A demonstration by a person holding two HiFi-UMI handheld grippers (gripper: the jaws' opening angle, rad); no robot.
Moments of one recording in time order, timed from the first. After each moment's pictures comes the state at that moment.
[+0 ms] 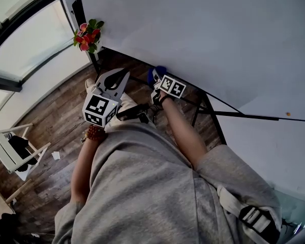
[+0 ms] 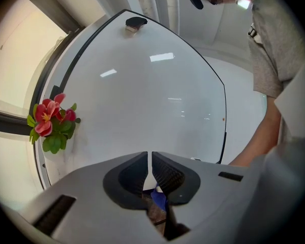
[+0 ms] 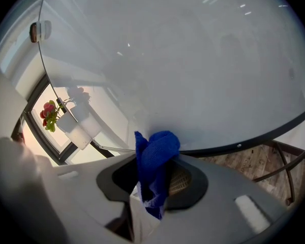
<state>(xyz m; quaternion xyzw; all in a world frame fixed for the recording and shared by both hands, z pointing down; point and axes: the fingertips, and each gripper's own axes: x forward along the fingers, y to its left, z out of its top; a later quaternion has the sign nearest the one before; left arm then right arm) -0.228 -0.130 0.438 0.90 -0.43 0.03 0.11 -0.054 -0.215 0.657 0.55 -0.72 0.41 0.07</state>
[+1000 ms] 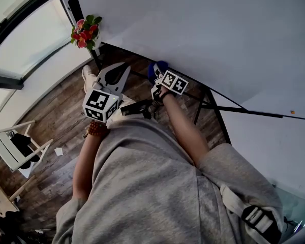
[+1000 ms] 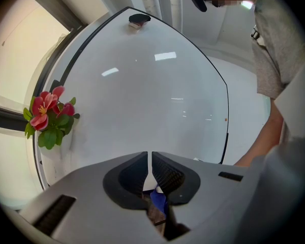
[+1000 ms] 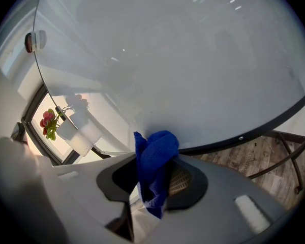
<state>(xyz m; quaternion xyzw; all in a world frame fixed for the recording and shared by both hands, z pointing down) -0.223 -0.138 0.444 0.89 -0.43 0.03 0.13 -0.054 -0.215 0.654 0.55 -0.72 0.43 0.03</state>
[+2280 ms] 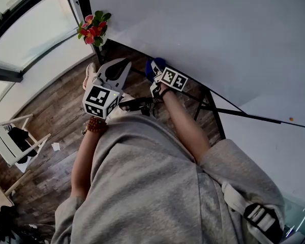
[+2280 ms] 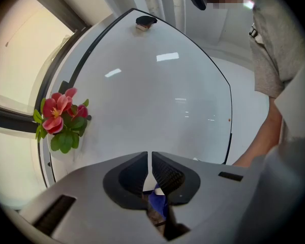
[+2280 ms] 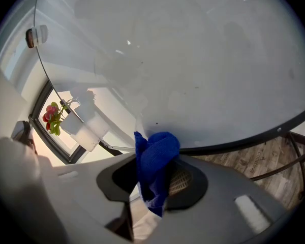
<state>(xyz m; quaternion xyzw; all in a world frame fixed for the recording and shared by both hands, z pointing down) -0.248 -0.150 0.447 0.89 -0.44 0.03 0.13 -0.098 -0.228 0.656 0.50 -0.74 0.44 0.05</state>
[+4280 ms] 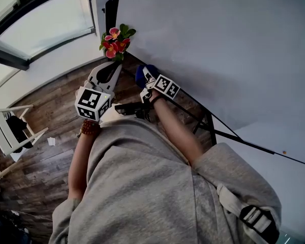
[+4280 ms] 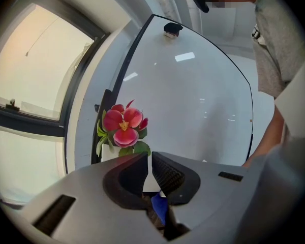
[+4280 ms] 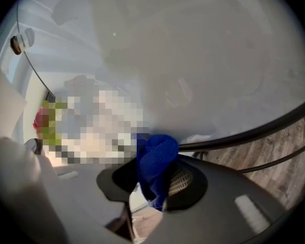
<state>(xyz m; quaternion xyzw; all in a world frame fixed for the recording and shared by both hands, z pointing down) -0.356 -0.187 0.455 0.84 -0.53 0.02 0.14 -0.219 -0.262 0.661 0.43 -0.74 0.51 0.01</state>
